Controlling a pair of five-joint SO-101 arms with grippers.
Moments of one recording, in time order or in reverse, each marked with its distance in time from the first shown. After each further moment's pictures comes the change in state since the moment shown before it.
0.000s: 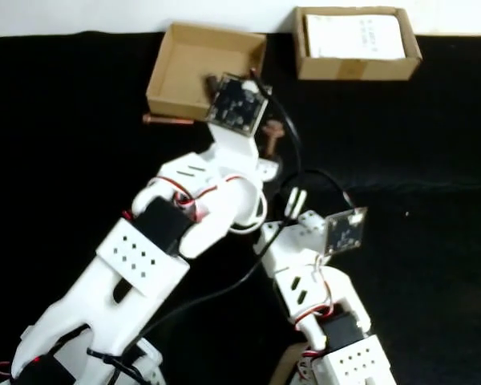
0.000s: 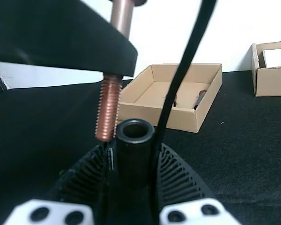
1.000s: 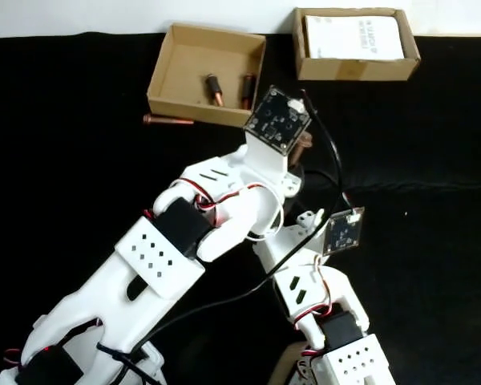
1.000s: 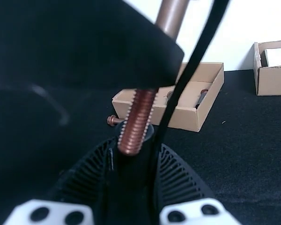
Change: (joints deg) left arm 4.7 3.3 -2.4 -0.2 -9.5; right arm -0.1 0.0 0.0 0.0 0.0
